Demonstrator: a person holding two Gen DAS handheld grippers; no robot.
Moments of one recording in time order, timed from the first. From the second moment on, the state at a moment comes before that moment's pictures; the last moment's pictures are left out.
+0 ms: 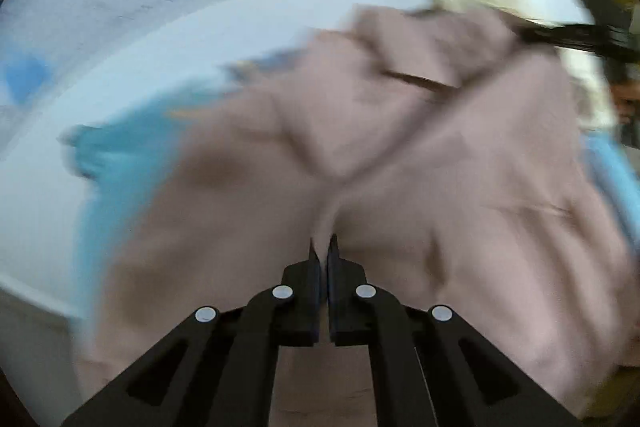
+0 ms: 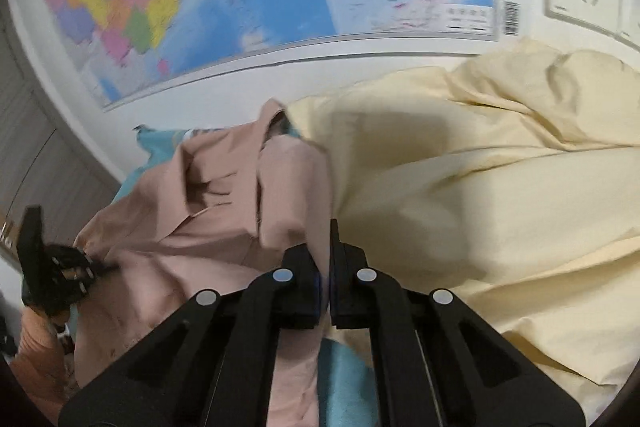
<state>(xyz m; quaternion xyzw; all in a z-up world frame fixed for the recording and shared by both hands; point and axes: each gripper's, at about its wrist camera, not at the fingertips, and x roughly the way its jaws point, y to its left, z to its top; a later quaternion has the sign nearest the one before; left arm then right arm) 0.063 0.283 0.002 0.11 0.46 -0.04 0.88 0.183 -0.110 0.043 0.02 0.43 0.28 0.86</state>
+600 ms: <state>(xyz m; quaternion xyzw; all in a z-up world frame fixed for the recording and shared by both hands) 0.064 0.312 -0.040 0.07 0.50 -0.06 0.86 0.121 -0.068 0.008 -0.08 0.40 0.25 0.88</state>
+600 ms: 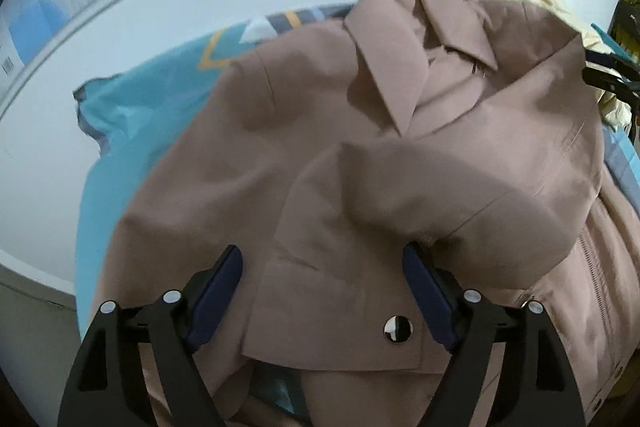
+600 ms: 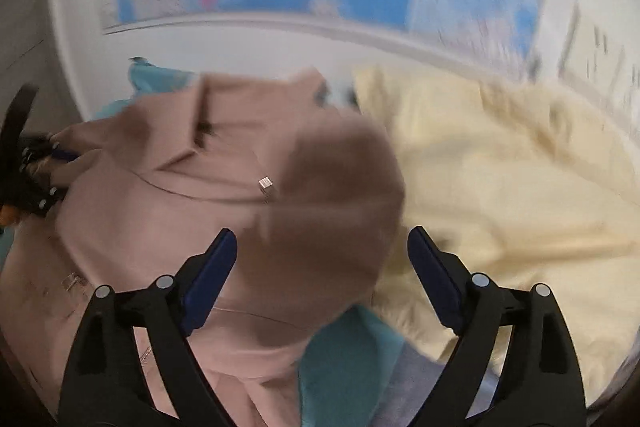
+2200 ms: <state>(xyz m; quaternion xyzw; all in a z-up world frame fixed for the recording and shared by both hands) 0.036 0.396 0.022 0.04 0.40 0.06 0.91 0.104 0.023 -0.011 -0.11 0.39 0.38 0.83</state>
